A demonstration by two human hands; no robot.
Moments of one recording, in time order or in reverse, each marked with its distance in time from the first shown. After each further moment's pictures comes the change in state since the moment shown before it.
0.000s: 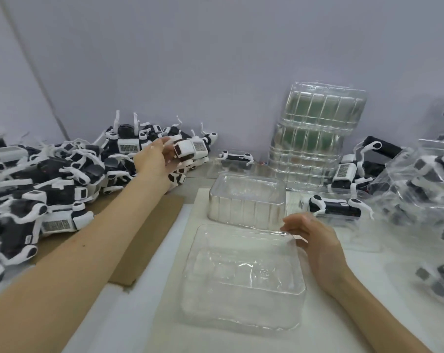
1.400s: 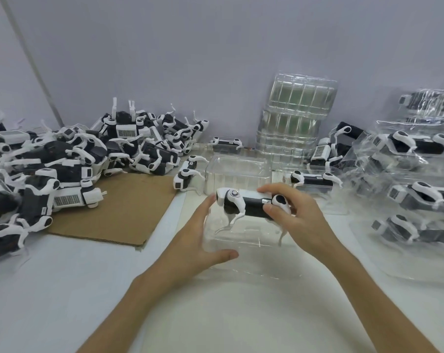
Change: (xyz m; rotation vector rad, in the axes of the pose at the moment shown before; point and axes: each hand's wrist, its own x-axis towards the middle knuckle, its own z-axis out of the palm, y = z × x) left_hand -0.159 -0.083 -0.115 1.006 -0.851 0.334; right_hand -0.074 -0.058 0.033 -0.663 -0.136 -0.237
